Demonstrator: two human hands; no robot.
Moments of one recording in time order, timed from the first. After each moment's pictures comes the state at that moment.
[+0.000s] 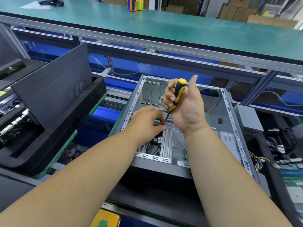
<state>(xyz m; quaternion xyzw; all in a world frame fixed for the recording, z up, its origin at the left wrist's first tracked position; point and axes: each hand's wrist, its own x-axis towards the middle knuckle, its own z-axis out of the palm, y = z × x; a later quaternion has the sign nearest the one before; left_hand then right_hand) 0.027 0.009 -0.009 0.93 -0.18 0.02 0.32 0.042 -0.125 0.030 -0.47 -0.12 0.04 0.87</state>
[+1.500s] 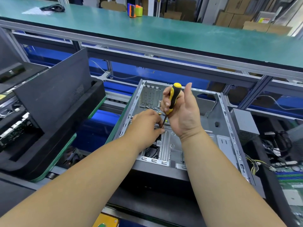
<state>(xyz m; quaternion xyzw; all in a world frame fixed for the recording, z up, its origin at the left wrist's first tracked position) 0.023 0.004 -0.008 0.94 -0.17 0.04 0.29 0.038 -0.123 0.028 -0.50 -0.12 0.01 0.86</state>
